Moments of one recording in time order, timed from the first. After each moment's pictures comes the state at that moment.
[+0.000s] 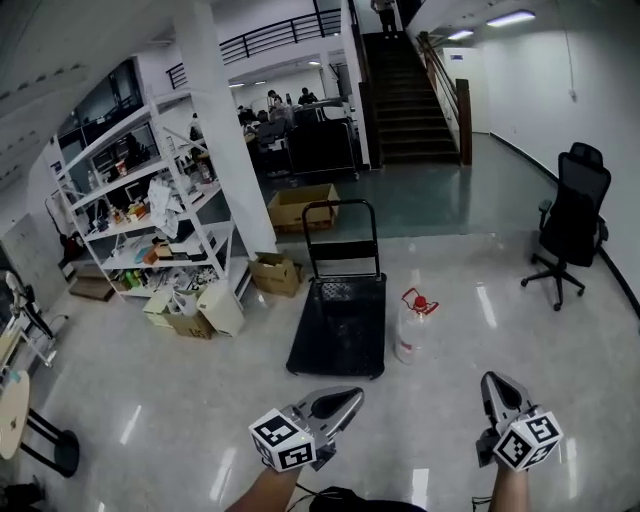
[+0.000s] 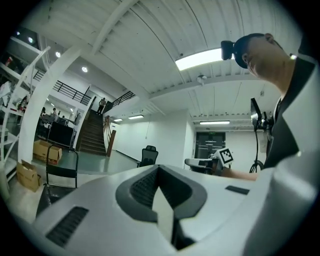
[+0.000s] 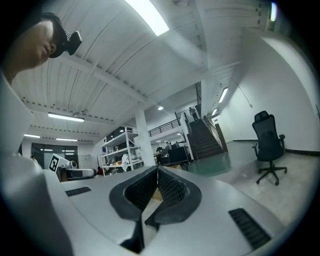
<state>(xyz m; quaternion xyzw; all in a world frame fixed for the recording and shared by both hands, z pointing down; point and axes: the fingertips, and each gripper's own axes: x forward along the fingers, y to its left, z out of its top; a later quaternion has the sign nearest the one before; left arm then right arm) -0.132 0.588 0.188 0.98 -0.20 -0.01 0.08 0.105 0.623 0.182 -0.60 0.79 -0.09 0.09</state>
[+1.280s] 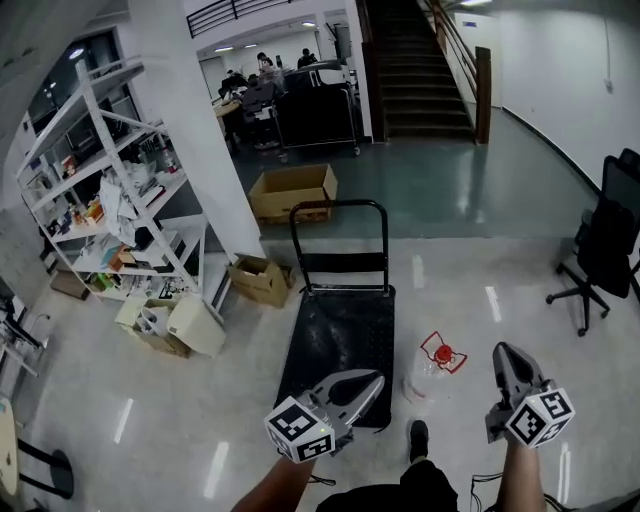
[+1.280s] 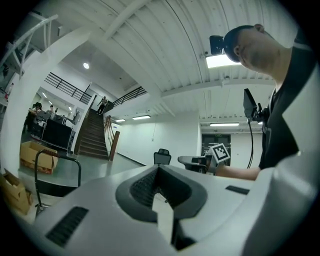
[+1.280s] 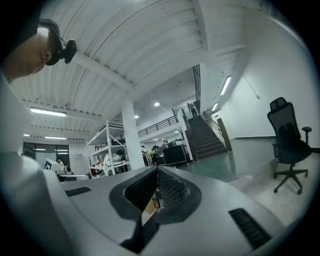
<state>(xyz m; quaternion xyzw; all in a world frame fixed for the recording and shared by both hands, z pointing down) -0.074 0.078 0.222 0.98 -0.19 -0.02 0.08 0.149 0.087 0.203 -0.61 0.78 -0.10 0.07</state>
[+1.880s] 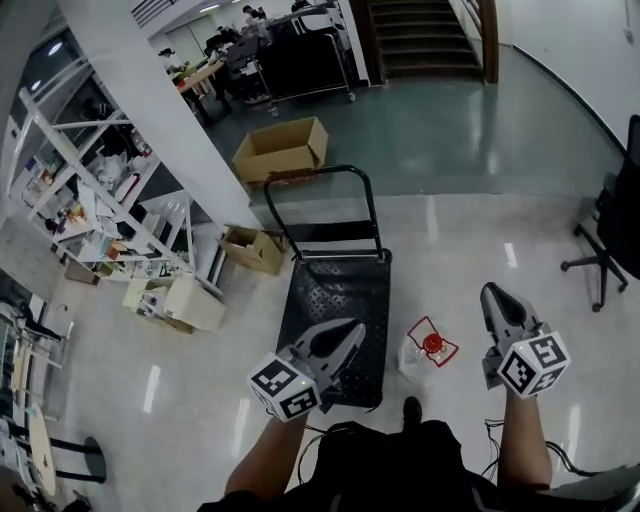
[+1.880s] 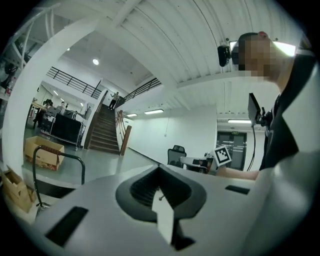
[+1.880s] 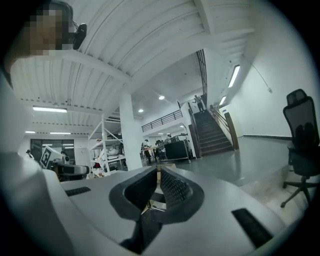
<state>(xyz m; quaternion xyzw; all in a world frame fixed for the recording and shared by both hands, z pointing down) 0.056 -0.111 0.240 0.96 -0.25 0.01 0.12 0.285 -0.121 0.235 -0.57 0.81 -0.11 0.04</state>
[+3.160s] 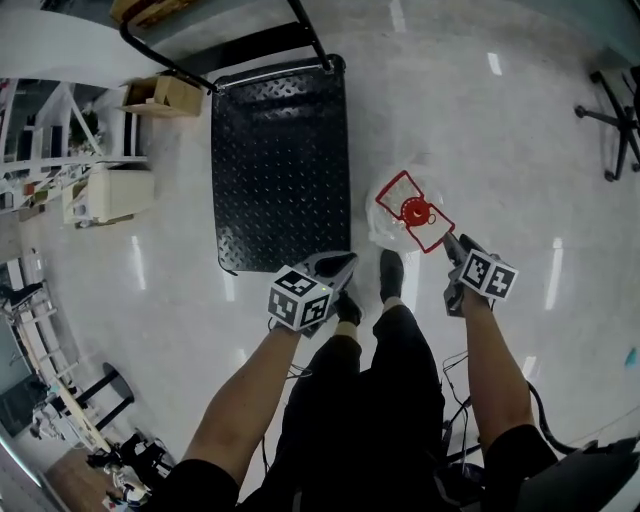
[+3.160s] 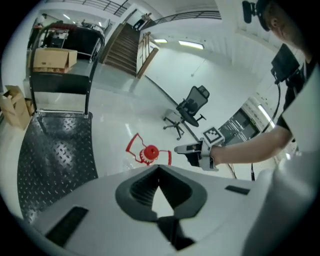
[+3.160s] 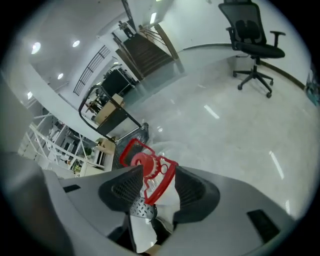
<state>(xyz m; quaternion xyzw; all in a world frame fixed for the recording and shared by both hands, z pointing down) 0.110 -0.139 0.700 0.84 -0.18 0.32 0.39 0.339 -0.120 0.793 -0.60 0.56 -0.56 -0.12</state>
